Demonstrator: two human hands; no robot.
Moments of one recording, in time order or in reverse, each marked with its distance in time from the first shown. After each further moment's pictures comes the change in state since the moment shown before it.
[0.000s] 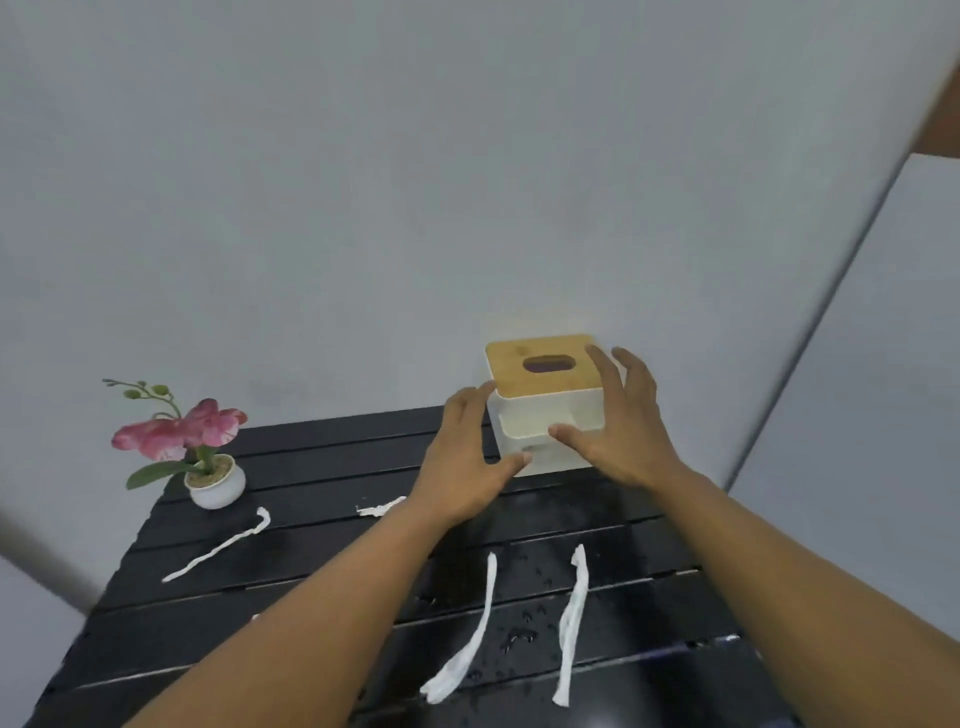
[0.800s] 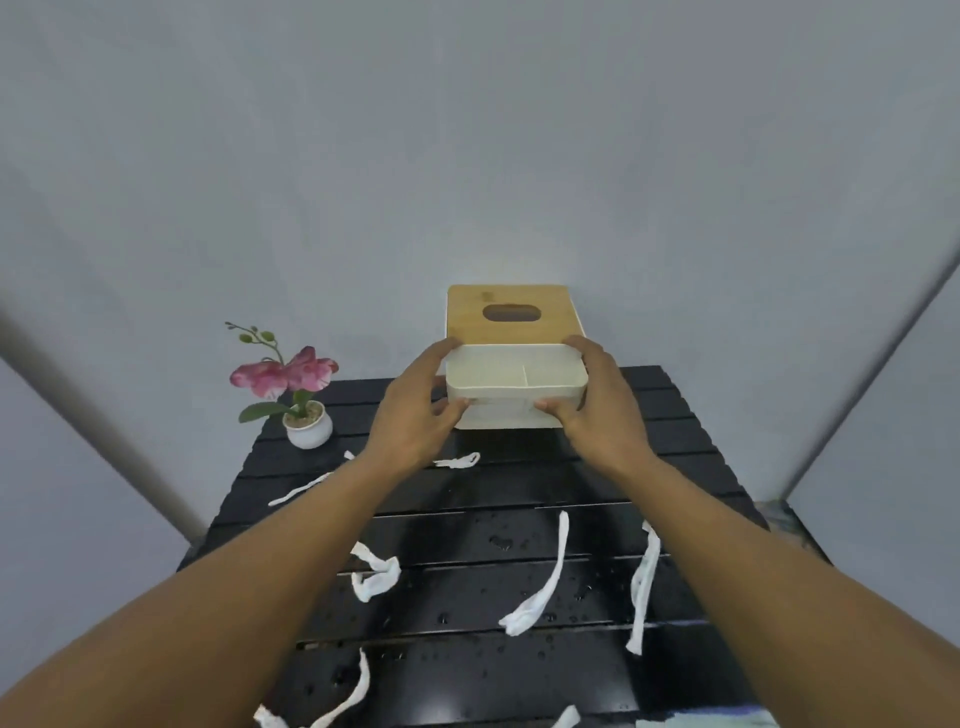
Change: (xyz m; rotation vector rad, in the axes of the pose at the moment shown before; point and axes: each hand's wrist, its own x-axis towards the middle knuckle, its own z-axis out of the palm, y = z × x) left_hand -0.035 -0.055 -0.095 -0.054 0.172 -0.093; right_hand -0.015 -0.081 0.059 0.354 -0.009 -0.029
